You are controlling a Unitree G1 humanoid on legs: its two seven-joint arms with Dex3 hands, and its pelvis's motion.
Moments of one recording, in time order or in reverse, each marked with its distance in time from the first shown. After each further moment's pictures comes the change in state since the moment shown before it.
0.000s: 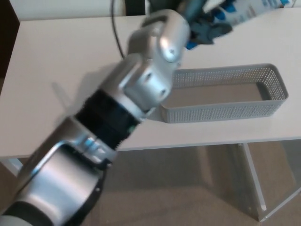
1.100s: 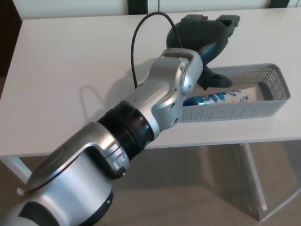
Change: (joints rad) left_arm 0.024 0.009 -0.188 0.175 0.207 -0.084 -0.082; right_arm -0.013 0.024 0.099 -0.002 -0.053 0.009 -0.064
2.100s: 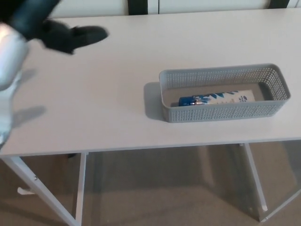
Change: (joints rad) left_arm 0.547 0.554 0.699 -1.020 -0.150 0.001 -0.278; right_arm -0.034 0.021 -0.018 0.019 0.008 0.000 0.000
